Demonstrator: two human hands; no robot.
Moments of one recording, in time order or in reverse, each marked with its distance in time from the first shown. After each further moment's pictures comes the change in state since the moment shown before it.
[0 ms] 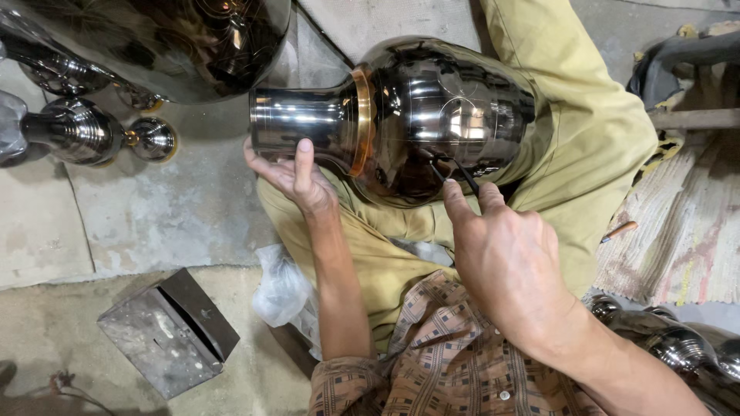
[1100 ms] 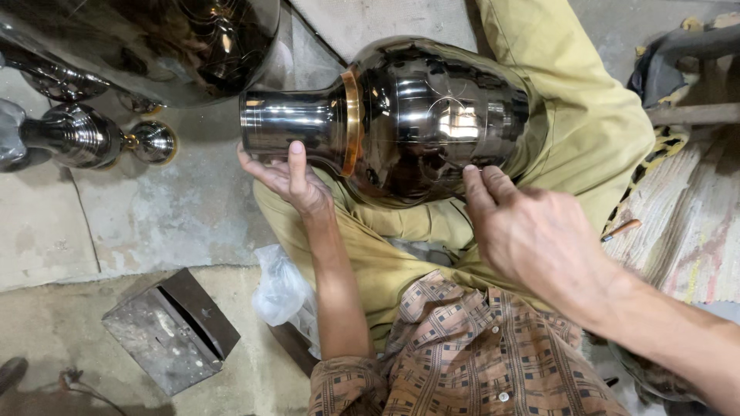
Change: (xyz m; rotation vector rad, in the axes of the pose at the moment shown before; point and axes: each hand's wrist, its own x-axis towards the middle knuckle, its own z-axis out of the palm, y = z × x) left_hand 0.001 -0.012 -0.011 -0.011 -0.013 0.041; right_hand 0.007 0.060 0.007 -0.318 0.049 -0.359
